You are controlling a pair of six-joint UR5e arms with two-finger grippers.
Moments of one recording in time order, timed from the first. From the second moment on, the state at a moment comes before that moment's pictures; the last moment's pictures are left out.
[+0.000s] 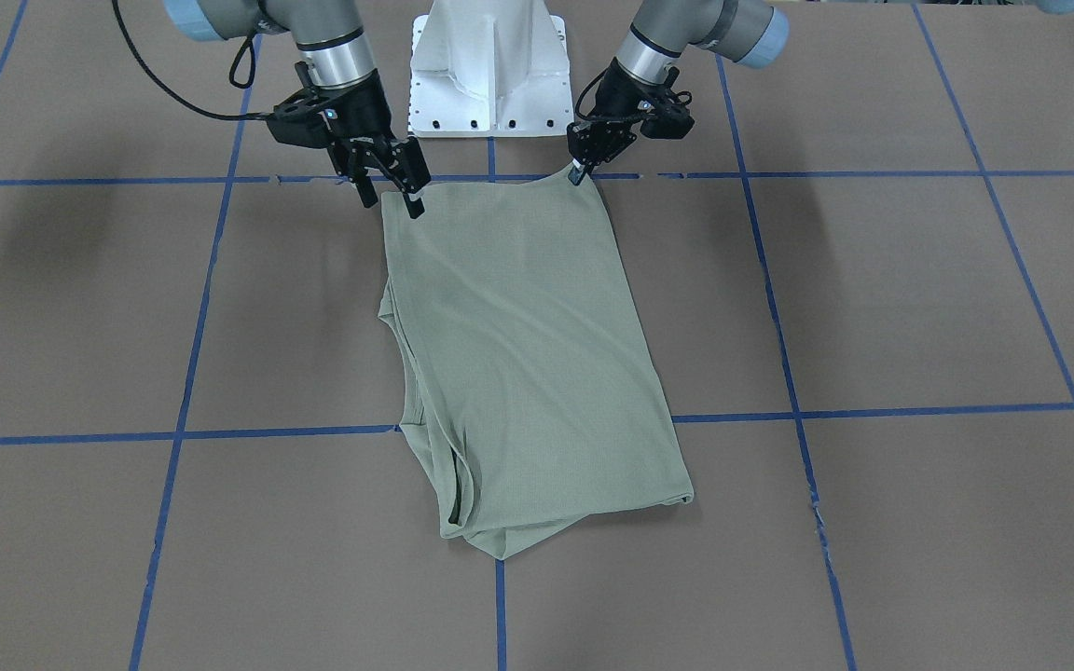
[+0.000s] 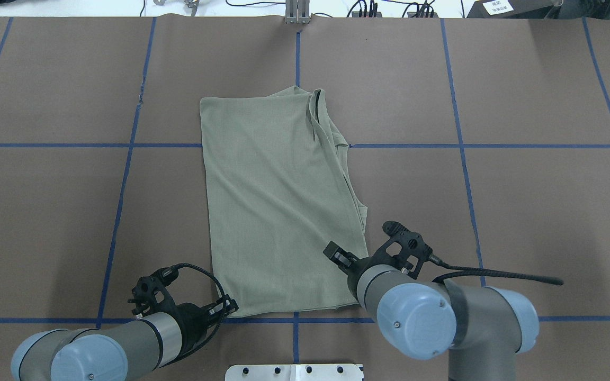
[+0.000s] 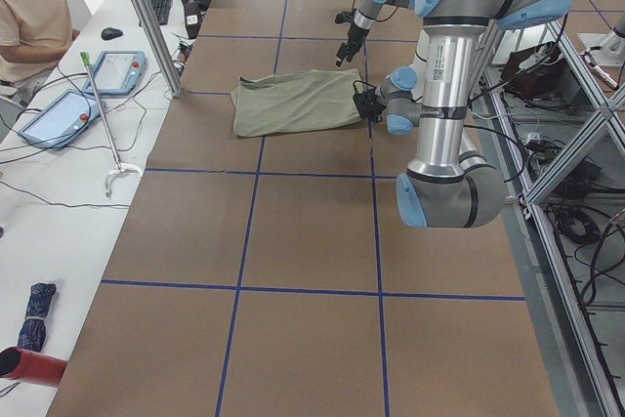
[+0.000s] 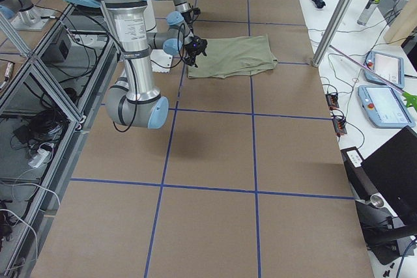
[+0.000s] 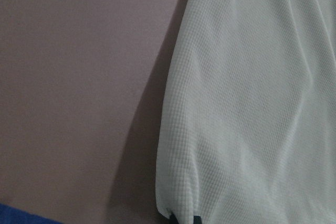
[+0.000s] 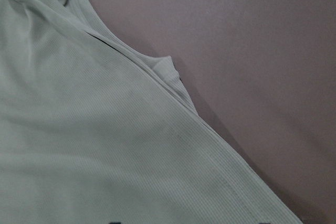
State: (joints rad) left arm -0.06 -1.75 -1.91 -2.29 -1.31 -1.99; right arm 0.15 -1.20 1.98 -1.44 1.32 2.09
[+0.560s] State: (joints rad) left arm -0.06 -1.75 -1.91 -2.29 -1.31 -1.99; right arm 0.10 -1.18 1.91 -1.46 1.28 2.13
